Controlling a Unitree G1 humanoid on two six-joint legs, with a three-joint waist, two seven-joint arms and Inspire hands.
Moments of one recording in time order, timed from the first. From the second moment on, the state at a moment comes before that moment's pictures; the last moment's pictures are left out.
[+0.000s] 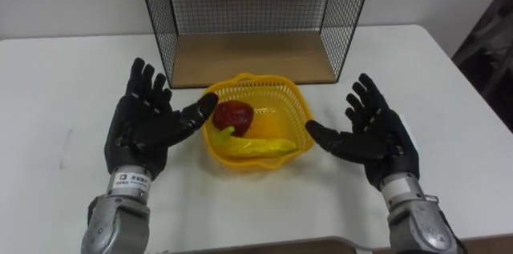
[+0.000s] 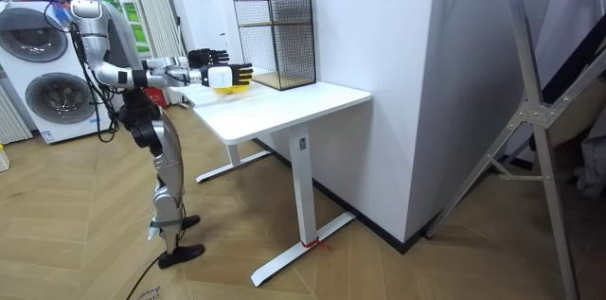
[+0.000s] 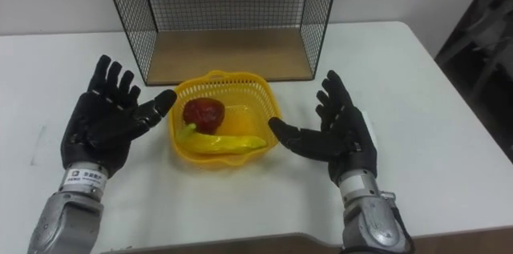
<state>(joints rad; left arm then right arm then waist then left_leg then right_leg) 0.17 0.14 -0.10 -0.08 -0.71 -0.12 0.04 0.16 -0.19 0.05 0.07 0.45 -0.09 0.02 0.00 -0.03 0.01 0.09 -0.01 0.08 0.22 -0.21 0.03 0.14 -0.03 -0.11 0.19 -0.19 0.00</state>
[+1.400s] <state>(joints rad) 0.19 0.13 -0.25 0.06 -0.83 -0.07 -0.03 0.11 -0.15 0.18 0.15 0.55 -0.05 0.14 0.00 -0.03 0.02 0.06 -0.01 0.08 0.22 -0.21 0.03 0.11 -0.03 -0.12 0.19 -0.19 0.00</state>
